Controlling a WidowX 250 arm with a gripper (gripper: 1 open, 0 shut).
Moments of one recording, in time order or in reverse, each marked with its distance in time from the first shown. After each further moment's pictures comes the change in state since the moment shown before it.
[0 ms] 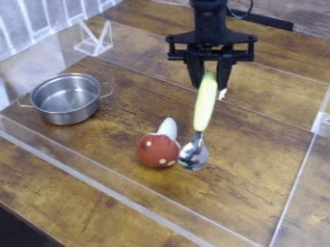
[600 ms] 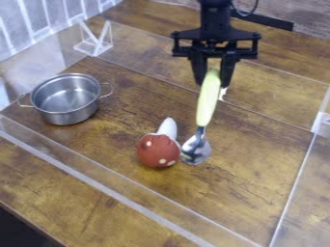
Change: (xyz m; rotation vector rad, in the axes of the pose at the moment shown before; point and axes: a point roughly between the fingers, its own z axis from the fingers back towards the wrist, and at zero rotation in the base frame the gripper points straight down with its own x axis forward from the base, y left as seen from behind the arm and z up) arm 0.003 0.001 0.004 0.020 0.046 0.027
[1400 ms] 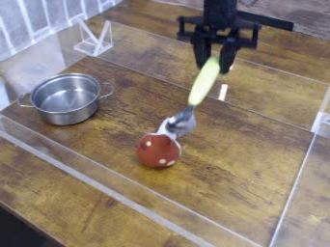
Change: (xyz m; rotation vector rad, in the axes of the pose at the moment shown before) arm 0.026 0.005 0.009 0.036 0.053 -0.200
